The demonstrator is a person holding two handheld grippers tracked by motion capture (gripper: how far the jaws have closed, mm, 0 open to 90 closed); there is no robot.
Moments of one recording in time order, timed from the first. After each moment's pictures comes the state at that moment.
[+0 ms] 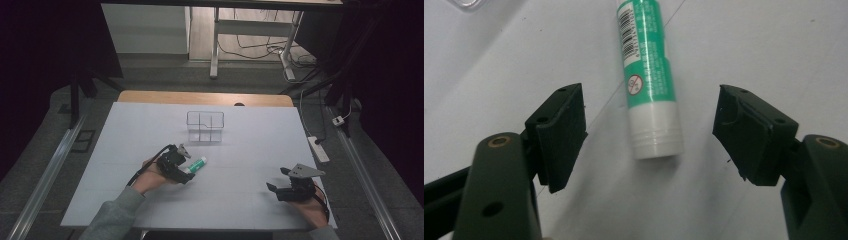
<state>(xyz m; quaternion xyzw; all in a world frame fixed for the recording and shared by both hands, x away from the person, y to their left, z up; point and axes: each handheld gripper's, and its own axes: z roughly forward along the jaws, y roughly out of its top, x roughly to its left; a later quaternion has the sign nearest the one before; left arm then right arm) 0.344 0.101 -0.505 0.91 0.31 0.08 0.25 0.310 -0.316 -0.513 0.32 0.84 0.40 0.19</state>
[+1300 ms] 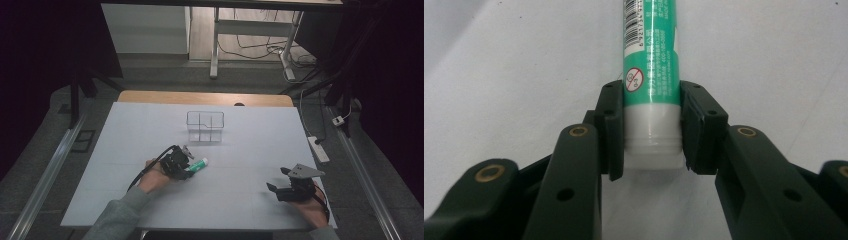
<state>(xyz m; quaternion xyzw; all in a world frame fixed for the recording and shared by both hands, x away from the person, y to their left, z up) 0.353 0.094 -0.515 0.92 0.30 0.06 0.23 0.310 -0.316 -0.512 0.31 0.84 0.40 0.20</state>
